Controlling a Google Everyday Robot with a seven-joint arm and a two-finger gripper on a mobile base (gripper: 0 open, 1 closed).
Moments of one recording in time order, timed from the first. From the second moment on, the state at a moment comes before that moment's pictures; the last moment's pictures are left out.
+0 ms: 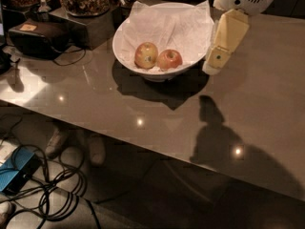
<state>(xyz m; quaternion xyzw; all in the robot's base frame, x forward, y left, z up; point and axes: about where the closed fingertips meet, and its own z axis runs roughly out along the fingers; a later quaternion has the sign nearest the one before) 0.523 -0.133 1.015 -0.60 0.78 0.01 0.20</state>
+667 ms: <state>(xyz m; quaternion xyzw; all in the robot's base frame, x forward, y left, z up) 0.559 -0.123 1.009 -0.56 0.80 0.03 0.22</state>
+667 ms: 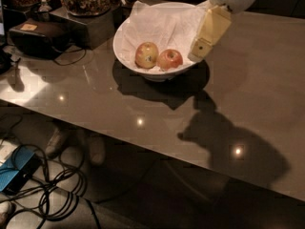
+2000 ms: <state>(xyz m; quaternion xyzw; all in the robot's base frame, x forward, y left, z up) 0.622 -0.105 0.991 -0.51 0.83 0.04 0.21</state>
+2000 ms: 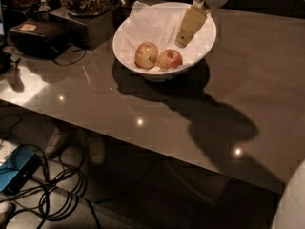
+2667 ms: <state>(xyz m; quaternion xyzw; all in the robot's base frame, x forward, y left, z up) 0.634 -0.096 0.971 -0.51 0.84 0.04 0.19</state>
